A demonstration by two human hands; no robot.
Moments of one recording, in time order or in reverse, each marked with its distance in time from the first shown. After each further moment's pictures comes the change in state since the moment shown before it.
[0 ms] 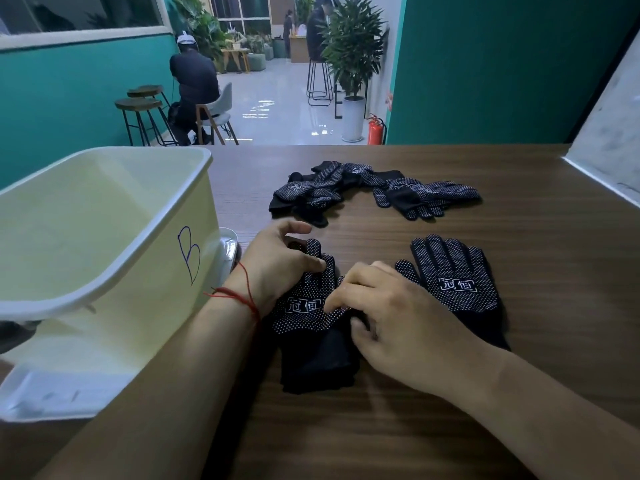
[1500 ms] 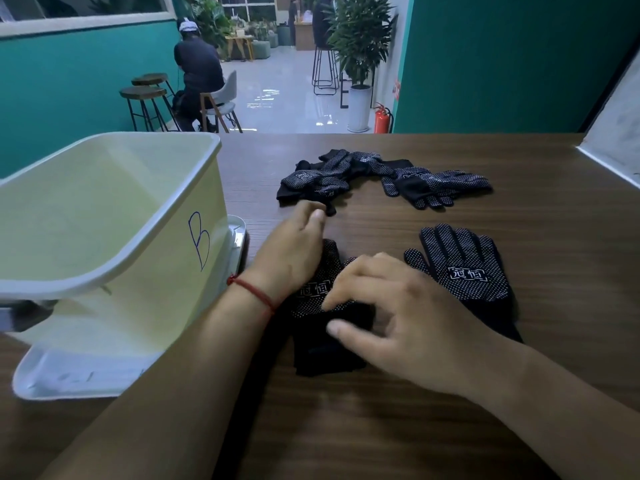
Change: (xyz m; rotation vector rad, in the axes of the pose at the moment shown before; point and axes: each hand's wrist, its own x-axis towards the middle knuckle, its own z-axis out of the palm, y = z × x) left_hand 0.007 -0.004 0.004 0.377 0.005 0.298; right_hand -0.002 -0.022 -0.011 0.104 -0.025 0.050
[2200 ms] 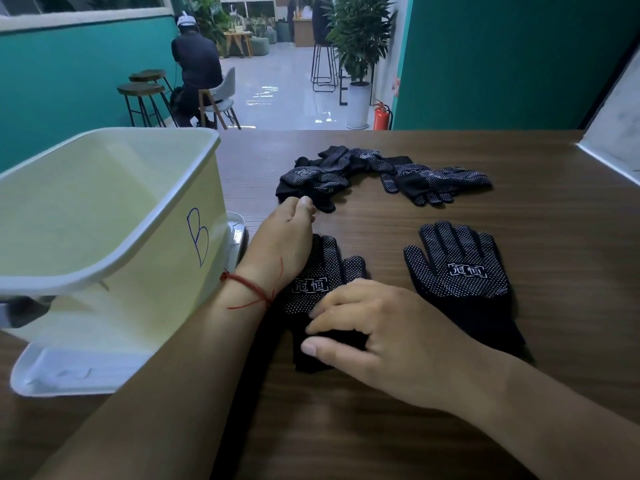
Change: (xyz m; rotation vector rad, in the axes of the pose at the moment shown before) left_hand 0.000 0.002 -0.008 -0.043 0.073 -0.121; right_hand 0.000 -0.012 0.015 0.032 -0.101 -0.007
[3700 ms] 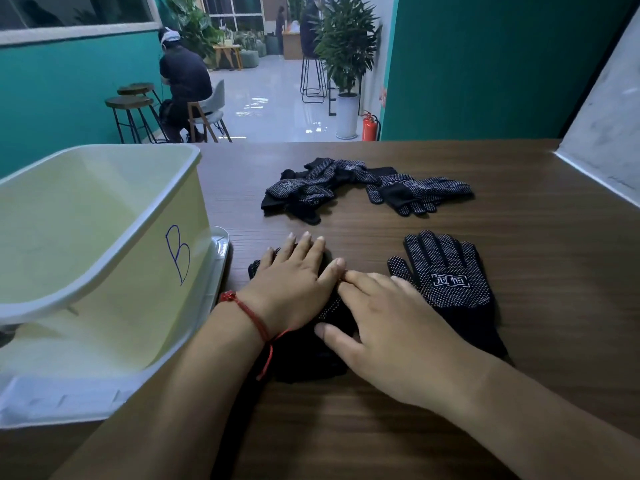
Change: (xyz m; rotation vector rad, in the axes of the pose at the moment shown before) left_hand -0.020 -0.007 0.023 0.764 -0.419 0.120; right_hand 0.003 0.013 -0.006 -0.386 -0.099 0.322
